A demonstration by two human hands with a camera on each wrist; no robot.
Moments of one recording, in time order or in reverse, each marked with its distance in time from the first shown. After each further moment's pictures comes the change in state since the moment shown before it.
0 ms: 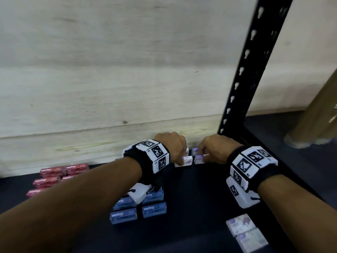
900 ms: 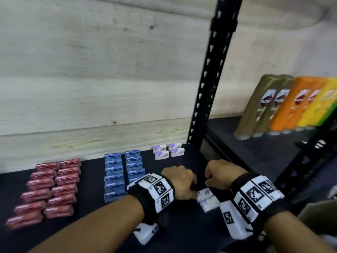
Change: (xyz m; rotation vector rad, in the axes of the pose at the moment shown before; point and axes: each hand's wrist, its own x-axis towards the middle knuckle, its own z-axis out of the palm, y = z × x) left_hand -0.111 0.102 0.019 -0.160 -0.127 0.294; right_hand -0.154 -0.005 0.010 0.084 -0.174 0.321
